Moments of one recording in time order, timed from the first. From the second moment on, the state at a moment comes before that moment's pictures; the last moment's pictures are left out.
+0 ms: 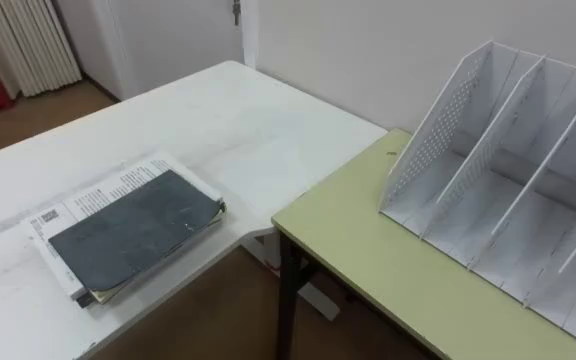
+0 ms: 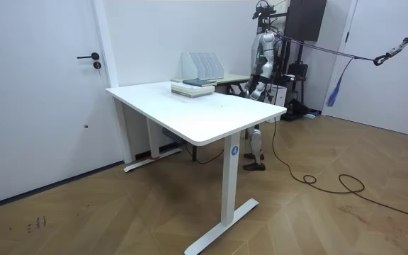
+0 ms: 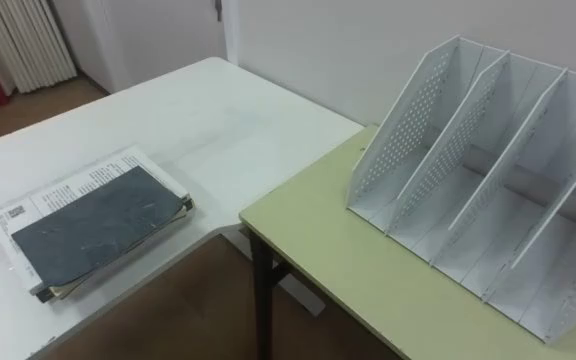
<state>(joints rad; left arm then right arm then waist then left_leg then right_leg) 0.19 0.15 0.04 1.08 0.09 -0.17 -0.07 0.11 -0.19 0.02 1.23 0.07 -0.14 0.16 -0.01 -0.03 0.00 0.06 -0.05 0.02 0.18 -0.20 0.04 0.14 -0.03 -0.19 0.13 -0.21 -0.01</state>
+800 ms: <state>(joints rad) 0.18 0.15 0.04 1.08 0.09 -0.14 -0.05 0.10 -0.19 0.02 1.25 0.07 -0.13 0.15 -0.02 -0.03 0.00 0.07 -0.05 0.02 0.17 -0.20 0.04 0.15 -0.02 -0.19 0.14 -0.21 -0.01</state>
